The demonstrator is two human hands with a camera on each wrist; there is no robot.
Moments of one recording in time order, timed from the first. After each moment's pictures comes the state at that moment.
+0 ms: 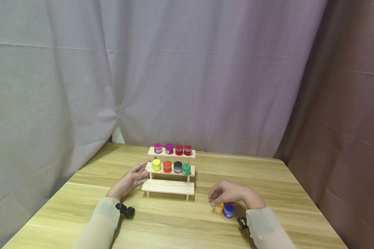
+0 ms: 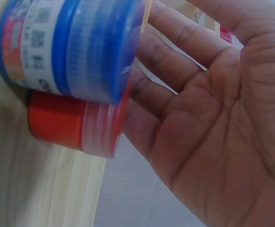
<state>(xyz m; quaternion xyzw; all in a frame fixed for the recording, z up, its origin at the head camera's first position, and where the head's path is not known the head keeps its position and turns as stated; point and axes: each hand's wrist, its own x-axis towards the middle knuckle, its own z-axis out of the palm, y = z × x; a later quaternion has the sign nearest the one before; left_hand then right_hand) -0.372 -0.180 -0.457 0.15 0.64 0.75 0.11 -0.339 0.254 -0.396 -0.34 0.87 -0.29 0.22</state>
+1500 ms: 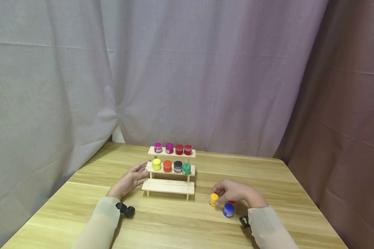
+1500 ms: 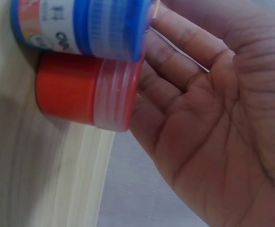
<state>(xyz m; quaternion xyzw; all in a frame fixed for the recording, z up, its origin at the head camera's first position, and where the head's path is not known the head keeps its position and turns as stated) -0.372 -0.181 -0.456 0.14 0.64 0.75 0.12 -0.344 0.264 -0.396 -0.32 0.87 -0.30 0.22</state>
